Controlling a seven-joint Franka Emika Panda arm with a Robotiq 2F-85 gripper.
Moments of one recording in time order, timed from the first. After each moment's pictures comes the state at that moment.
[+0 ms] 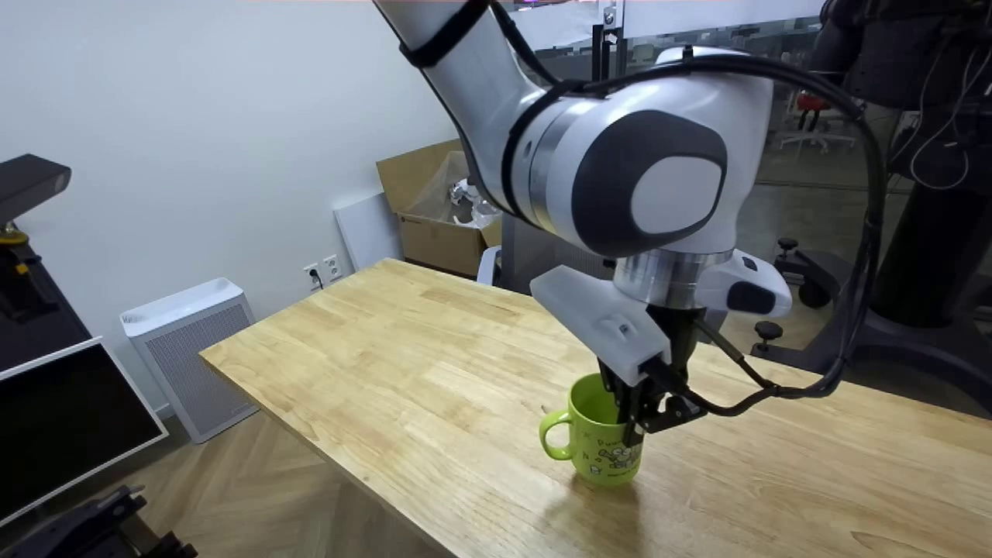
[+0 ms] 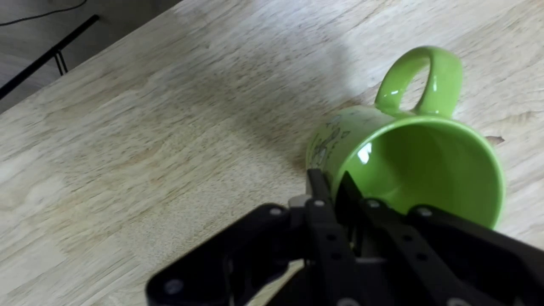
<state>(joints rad) -0.21 0.51 -0.14 -2.06 0.15 2.46 0.07</state>
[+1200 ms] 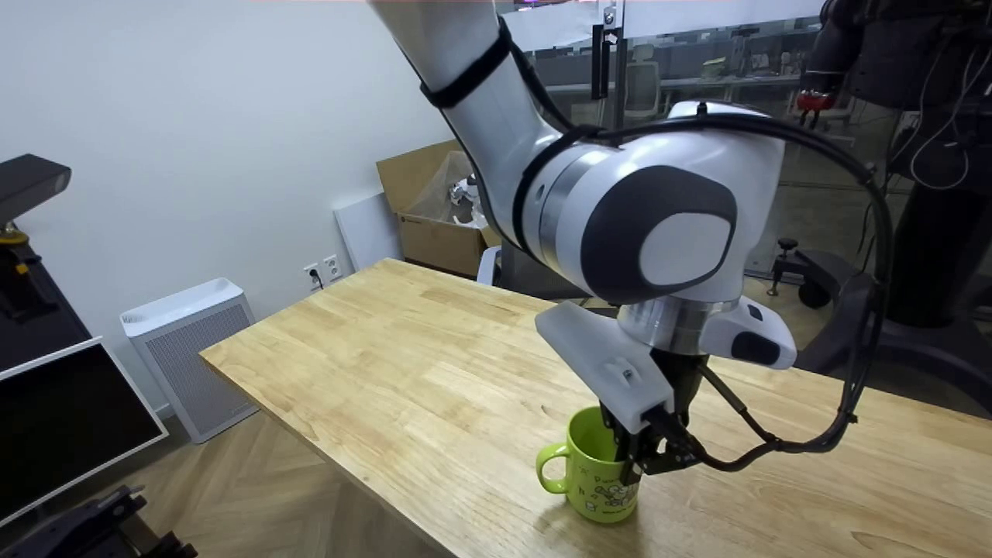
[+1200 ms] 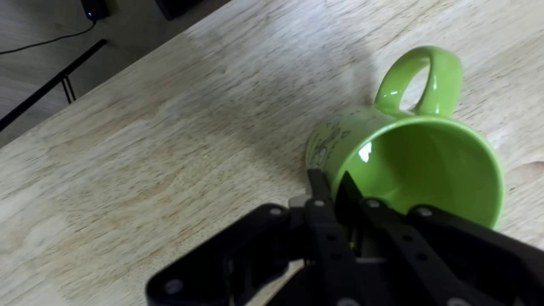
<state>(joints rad) -0.23 0.57 -0.14 -2.06 0.16 2.46 0.06</state>
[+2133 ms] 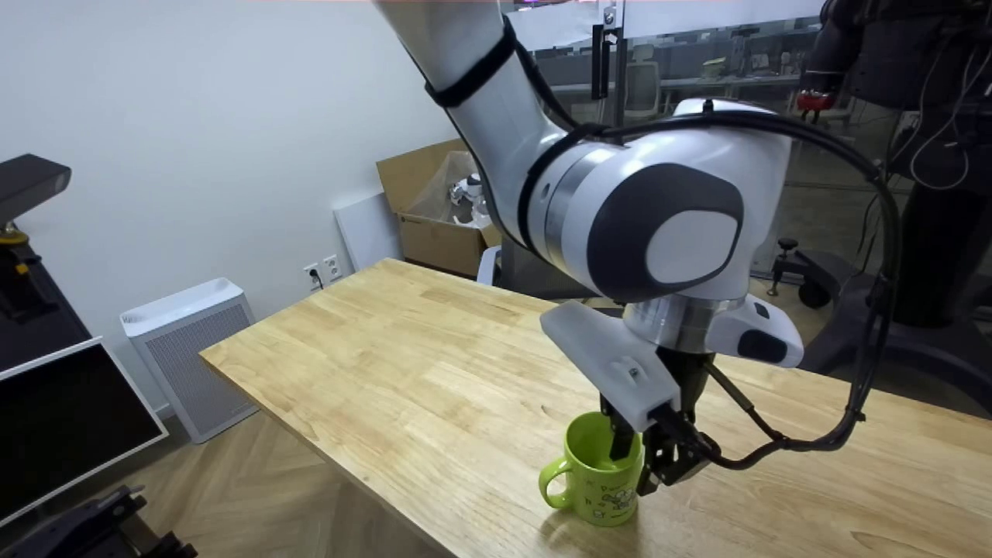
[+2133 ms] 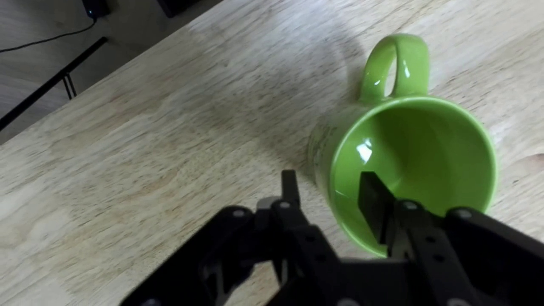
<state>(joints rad) -0.23 0.57 -0.15 -2.04 0.16 2.46 0.06</state>
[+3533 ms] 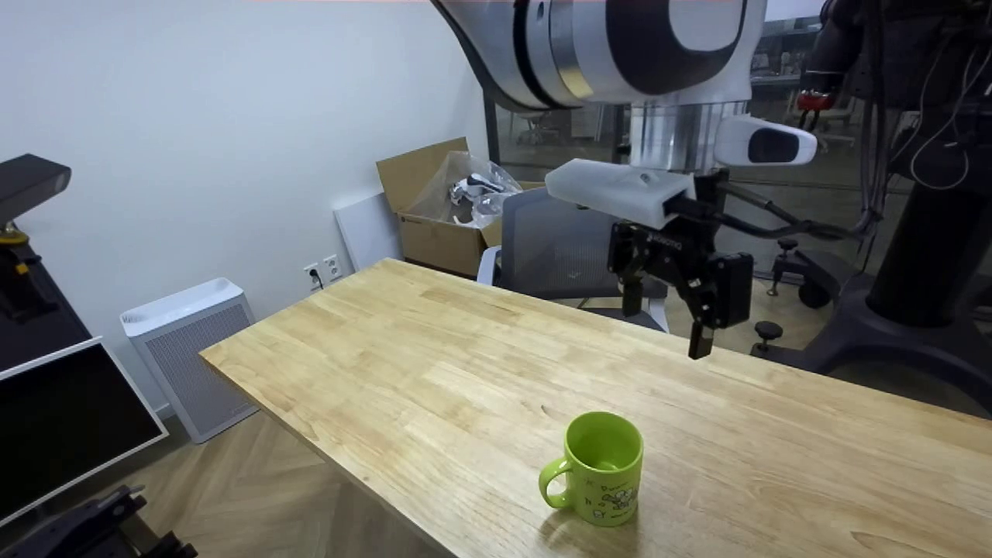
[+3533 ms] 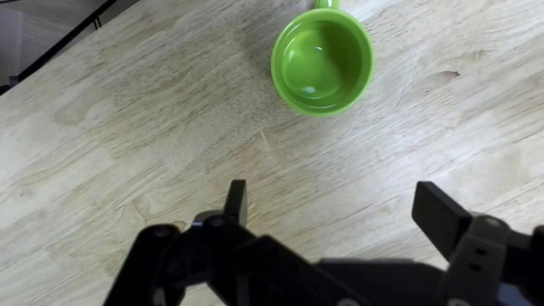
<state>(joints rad) -0.14 0.43 -0.19 -1.91 0.03 2.28 0.20</state>
